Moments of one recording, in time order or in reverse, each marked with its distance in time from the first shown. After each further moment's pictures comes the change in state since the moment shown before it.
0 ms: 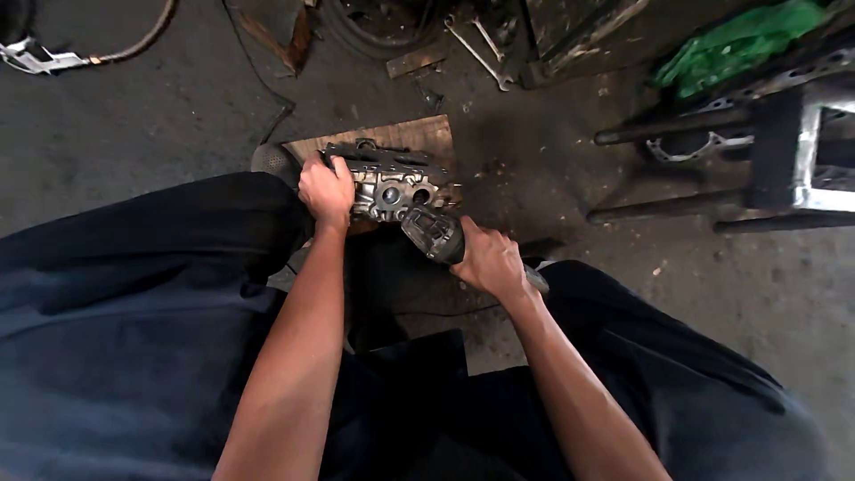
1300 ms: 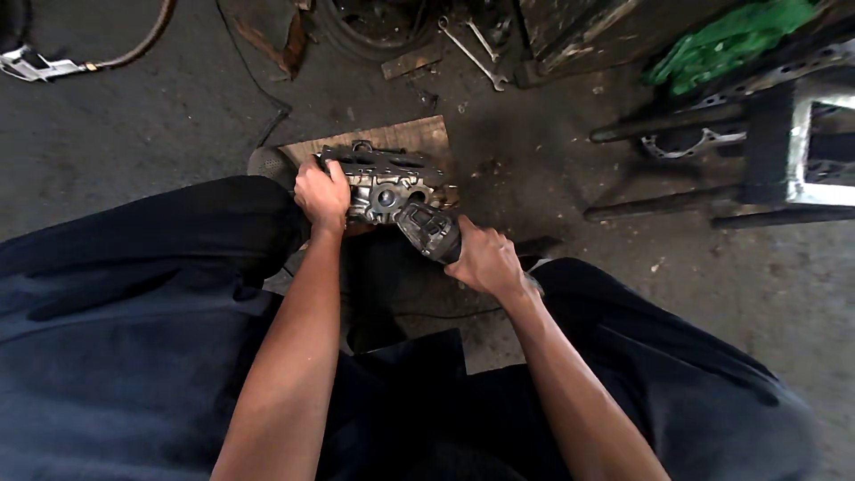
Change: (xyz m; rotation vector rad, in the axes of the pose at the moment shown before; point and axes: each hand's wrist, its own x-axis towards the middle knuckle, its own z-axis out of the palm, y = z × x) left_hand -0.003 0.000 0.000 0.019 0.001 -0.001; right_hand -0.003 -0.005 -0.012 0.042 -0.064 0.035
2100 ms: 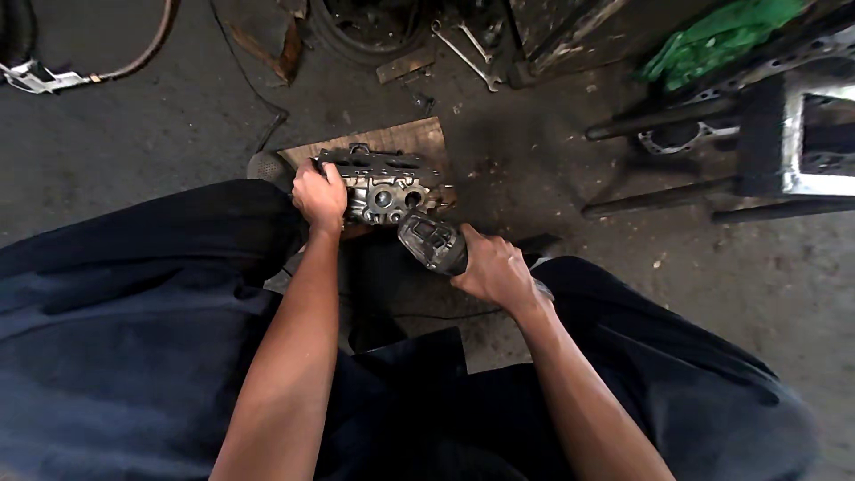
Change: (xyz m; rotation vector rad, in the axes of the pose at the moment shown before) left_hand -0.001 -0.002 0.001 -0.019 0.010 0.011; right_hand -0.025 0.013 -0.002 0.000 -0.011 -0.054
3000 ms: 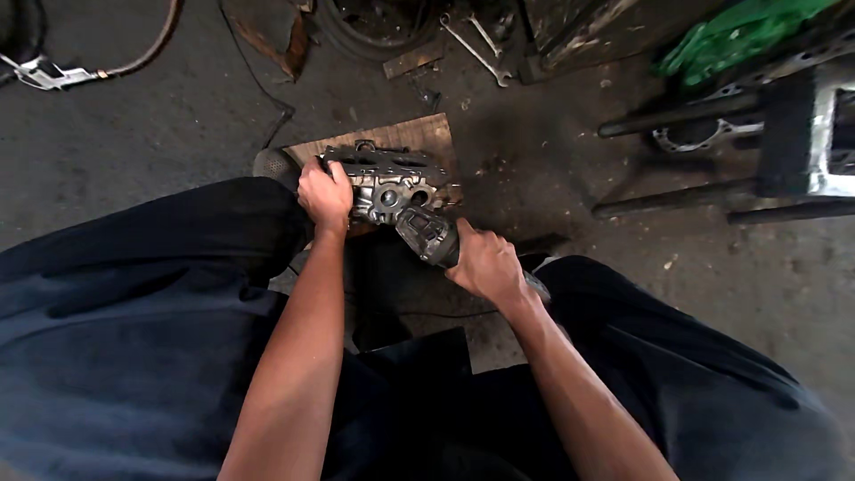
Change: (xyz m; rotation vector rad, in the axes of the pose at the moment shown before) left_hand 0.001 -0.001 0.001 0.023 0.004 0.006; right_hand 0.017 -0.019 0.006 -0.019 0.015 0.044
